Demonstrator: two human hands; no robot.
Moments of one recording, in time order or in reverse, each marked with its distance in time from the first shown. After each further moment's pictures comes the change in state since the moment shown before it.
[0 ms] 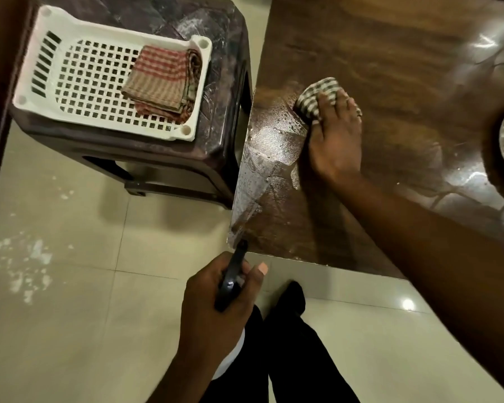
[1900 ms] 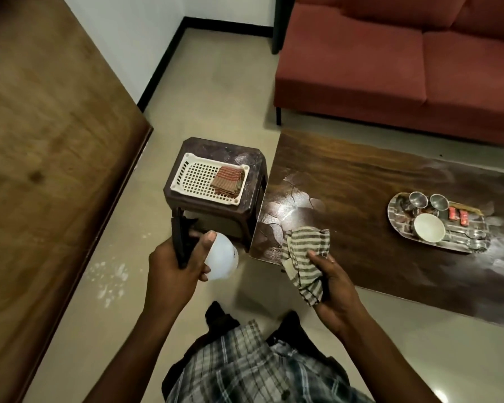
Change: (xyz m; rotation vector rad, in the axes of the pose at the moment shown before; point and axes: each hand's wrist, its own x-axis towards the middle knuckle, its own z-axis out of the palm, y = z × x) left_hand -0.183 0.263 -0.177 -0.004 0.311 0.119; right_hand -0.318 -0.106 -0.297 1.815 -0.369 0.675
